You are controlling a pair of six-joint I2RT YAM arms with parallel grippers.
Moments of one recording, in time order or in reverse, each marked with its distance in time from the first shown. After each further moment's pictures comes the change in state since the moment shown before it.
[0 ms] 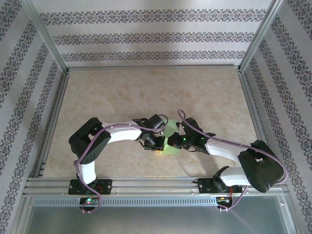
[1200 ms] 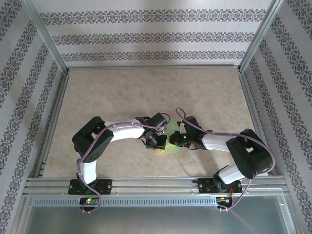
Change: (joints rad) left arm -0.005 0.041 0.068 -0.056 -0.025 -0.001; right arm -0.109 0.159 0.018 0.061 -0.026 -0.090
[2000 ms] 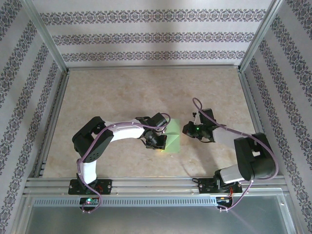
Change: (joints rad) left arm 0.000 0.000 0.000 0.000 0.001 0.000; right arm -0.266 -0.084 0.051 -0.143 -0.015 -0.132
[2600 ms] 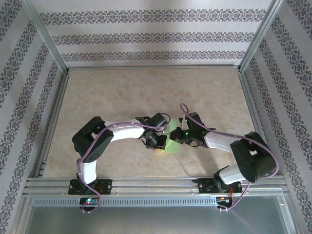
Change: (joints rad) left arm 0.000 0.000 0.000 0.000 0.000 0.000; right arm 0.235 0.049 -0.022 0.113 -0.042 0.164
